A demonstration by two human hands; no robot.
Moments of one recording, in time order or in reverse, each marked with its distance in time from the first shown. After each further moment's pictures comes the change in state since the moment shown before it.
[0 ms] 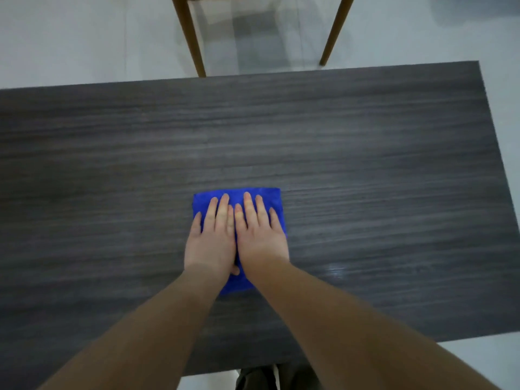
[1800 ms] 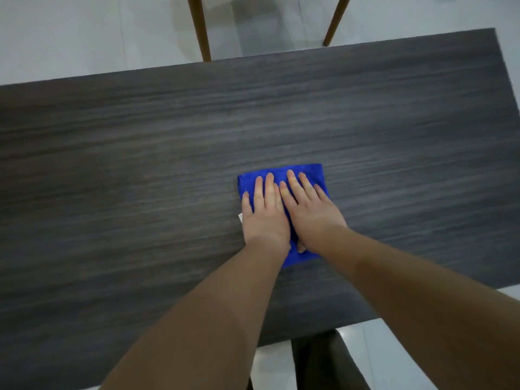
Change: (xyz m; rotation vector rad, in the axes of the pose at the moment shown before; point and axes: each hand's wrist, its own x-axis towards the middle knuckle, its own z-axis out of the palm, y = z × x) left_hand -0.001 -0.010 0.004 -0.201 -0.010 0.072; right_hand 0.000 -0.014 -0.002 -0.148 -0.054 0.104
